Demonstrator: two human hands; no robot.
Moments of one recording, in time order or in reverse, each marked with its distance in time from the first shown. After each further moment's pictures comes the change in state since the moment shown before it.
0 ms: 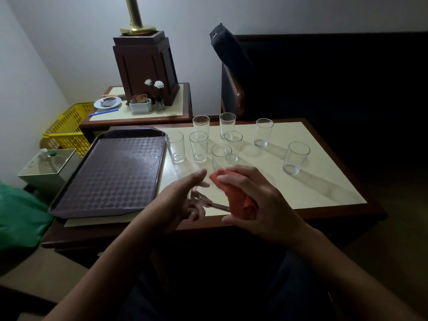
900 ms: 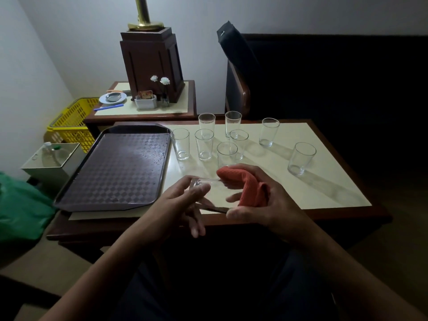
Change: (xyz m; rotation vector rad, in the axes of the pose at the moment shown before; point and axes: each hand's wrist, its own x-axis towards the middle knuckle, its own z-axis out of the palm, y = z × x) left_hand -0.037 -0.007 -0.011 0.105 -0.066 0.154; right_hand 0.005 -0.024 -0.002 0.652 -0.101 0.362
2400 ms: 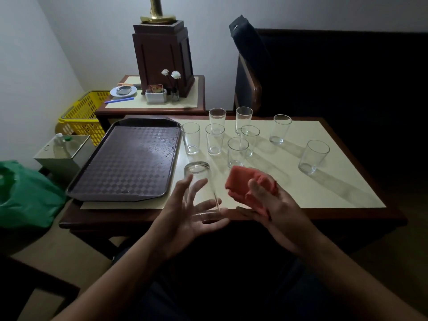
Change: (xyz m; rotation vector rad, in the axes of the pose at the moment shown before) left_hand -0.004 -0.038 0.000 -0.625 0.080 -0.167; right_hand 0.003 0.028 0.028 0.457 0.175 0.201
